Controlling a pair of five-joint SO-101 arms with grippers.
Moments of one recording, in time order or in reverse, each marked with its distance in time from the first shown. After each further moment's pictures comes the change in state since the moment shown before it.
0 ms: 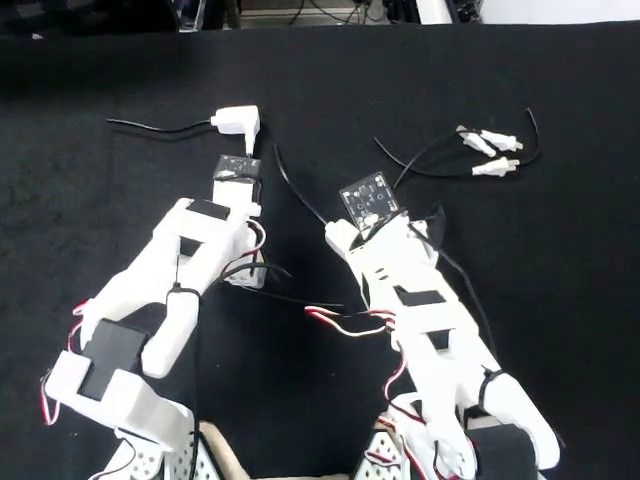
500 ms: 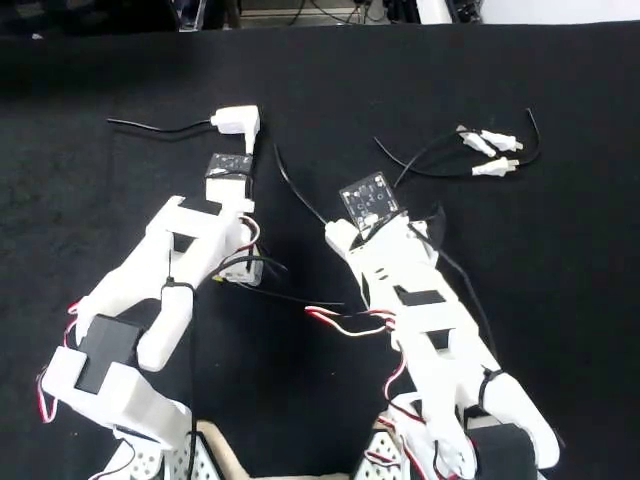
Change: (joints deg) left arm -2.2 0.3 -1.4 -0.5 0.1; right arm 0.0 0.0 0.0 0.0 0.0
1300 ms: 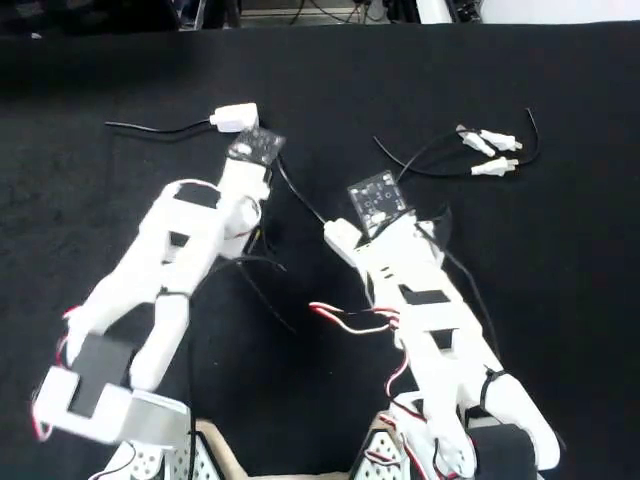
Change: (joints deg) left arm -0.4 -10.7 -4.0 -2.7 -20.4; right arm 2.2 0.0 0.0 -0.8 -0.5
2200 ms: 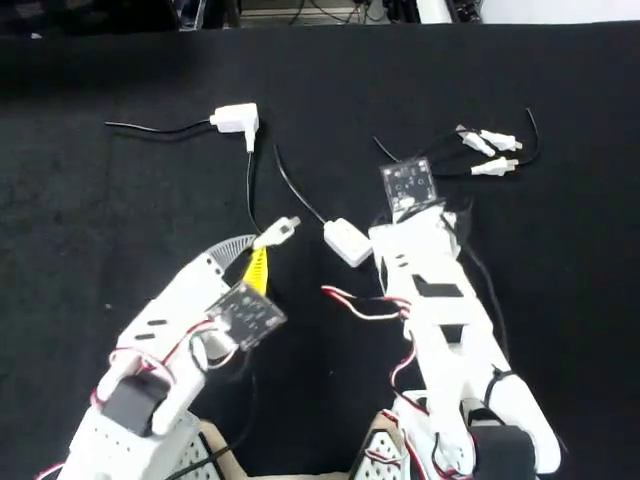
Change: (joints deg) left arm 12.7 -92.2 56.8 -12.1 -18.4; right arm 4.5 0.0 -3.3 -1.8 -7.4
